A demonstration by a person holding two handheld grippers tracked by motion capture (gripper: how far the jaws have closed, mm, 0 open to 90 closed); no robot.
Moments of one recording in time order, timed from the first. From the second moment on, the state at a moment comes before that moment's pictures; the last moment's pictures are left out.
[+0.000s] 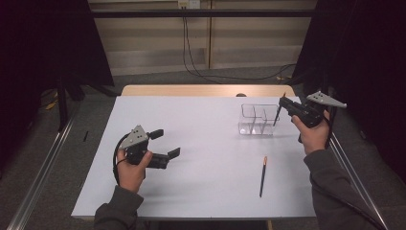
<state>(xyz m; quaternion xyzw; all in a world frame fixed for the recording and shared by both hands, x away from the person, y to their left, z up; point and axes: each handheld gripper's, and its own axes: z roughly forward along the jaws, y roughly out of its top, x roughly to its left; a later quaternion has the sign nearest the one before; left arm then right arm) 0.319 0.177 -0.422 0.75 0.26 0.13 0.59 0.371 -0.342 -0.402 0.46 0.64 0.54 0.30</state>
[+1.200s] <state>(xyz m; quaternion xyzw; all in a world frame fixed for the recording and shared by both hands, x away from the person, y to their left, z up) 0.317 0.177 -0.420 0.75 0.26 0.13 0.59 0.368 -0.345 -0.427 0.48 0.64 0.53 0.29</state>
